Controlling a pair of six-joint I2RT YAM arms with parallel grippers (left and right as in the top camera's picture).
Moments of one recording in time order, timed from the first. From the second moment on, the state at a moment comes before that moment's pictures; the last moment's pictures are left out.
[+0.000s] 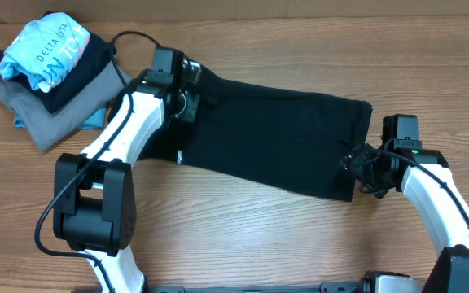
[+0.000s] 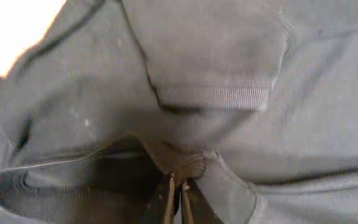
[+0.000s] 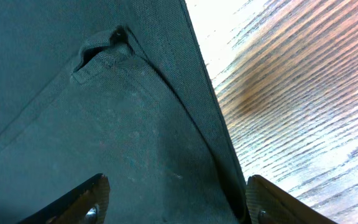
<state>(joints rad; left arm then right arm) -0.20 1.95 1.42 -0.57 0.06 0.07 -0.09 1.43 0.82 -0.69 -0.16 0.65</state>
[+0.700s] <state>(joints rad) -0.15 1.95 1.43 -0.75 -0.11 0.06 -0.09 1.43 0.82 -0.70 -0.14 0.65</state>
